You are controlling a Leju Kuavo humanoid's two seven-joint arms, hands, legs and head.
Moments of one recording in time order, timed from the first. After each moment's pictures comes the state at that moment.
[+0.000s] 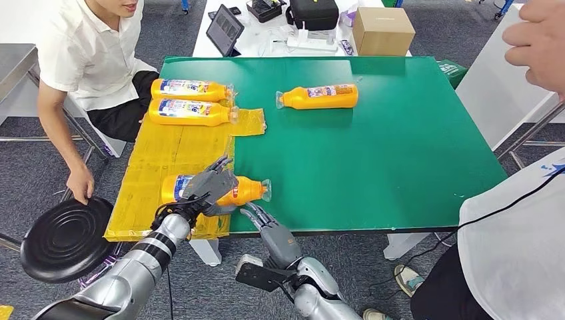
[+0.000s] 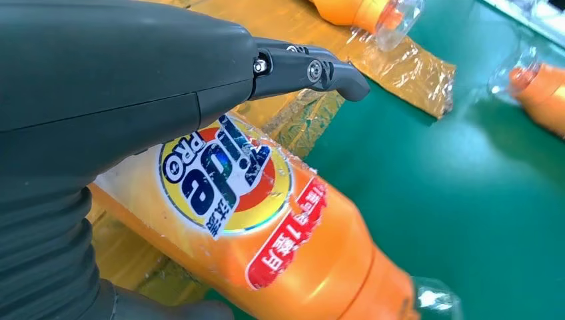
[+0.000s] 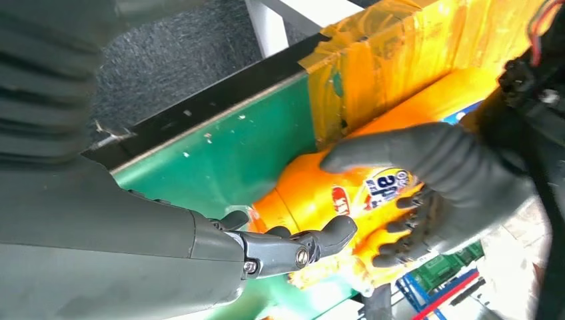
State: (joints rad) left arm -0.60 -0.14 -0.34 -0.58 -0.68 0.02 -0.18; right arm -0.24 0.18 0.65 -0.84 0.69 -0.37 -0.46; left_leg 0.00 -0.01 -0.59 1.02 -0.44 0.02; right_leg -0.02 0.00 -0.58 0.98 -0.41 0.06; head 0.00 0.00
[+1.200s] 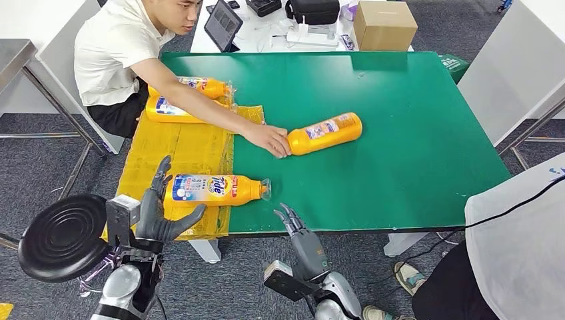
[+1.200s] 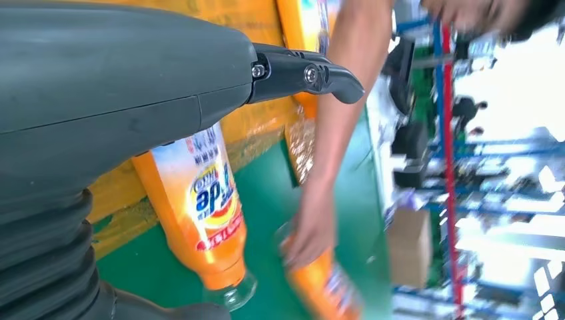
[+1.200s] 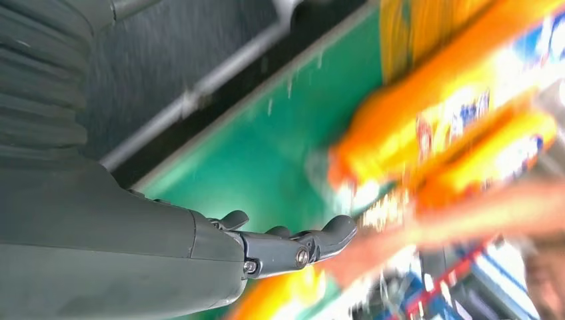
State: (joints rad) left arm -0.06 -0.05 -0.28 -1.48 -0.01 0.00 -0.27; right arm -0.08 0.09 0.54 -1.05 0.71 -0.48 -0.46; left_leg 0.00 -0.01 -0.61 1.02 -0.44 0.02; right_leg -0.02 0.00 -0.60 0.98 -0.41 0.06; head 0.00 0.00
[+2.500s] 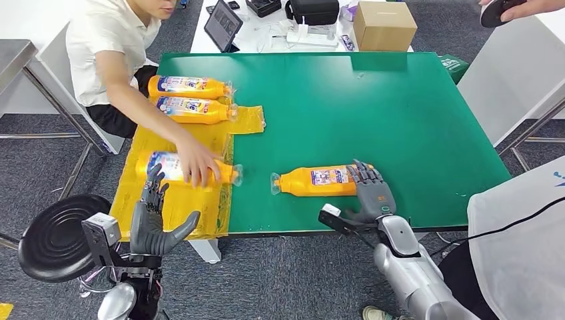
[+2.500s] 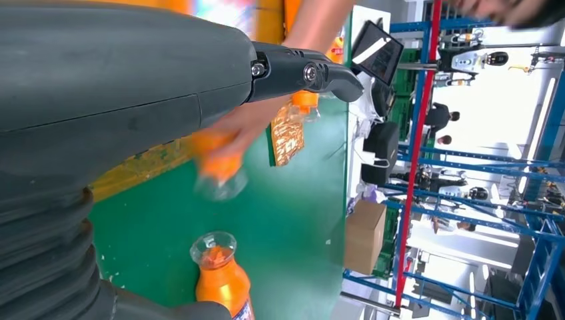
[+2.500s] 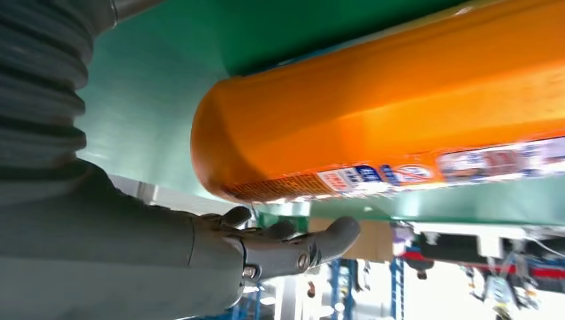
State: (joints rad) left arm 0.04 -0.10 -0.28 -1.59 0.09 0.00 -0.29; right arm -0.44 -0.13 0.38 -0.72 1.22 -0.52 -0.14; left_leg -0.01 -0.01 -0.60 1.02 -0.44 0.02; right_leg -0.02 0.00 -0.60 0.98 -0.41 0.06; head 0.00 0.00
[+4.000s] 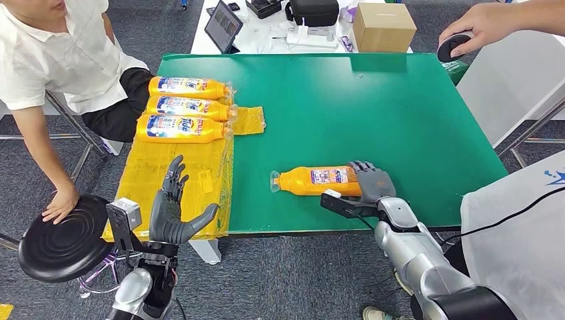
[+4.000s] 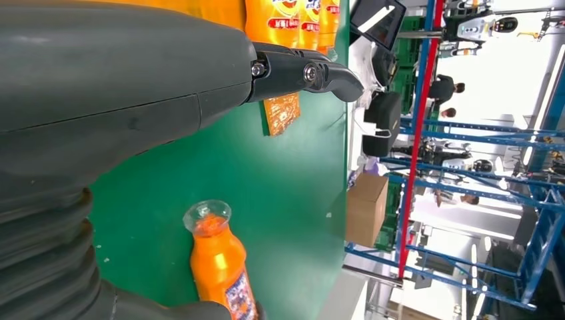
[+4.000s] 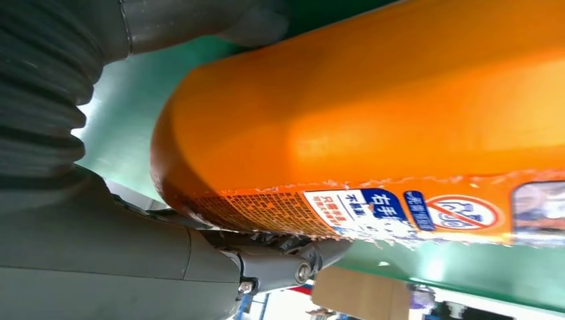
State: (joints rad) left arm -0.06 -0.11 -0.35 -1.50 0.11 0.00 -0.28; right arm -0.64 -0.10 0.39 -0.42 1.23 -0.35 -0.12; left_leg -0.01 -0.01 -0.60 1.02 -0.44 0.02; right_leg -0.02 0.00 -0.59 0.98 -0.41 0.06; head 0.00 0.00
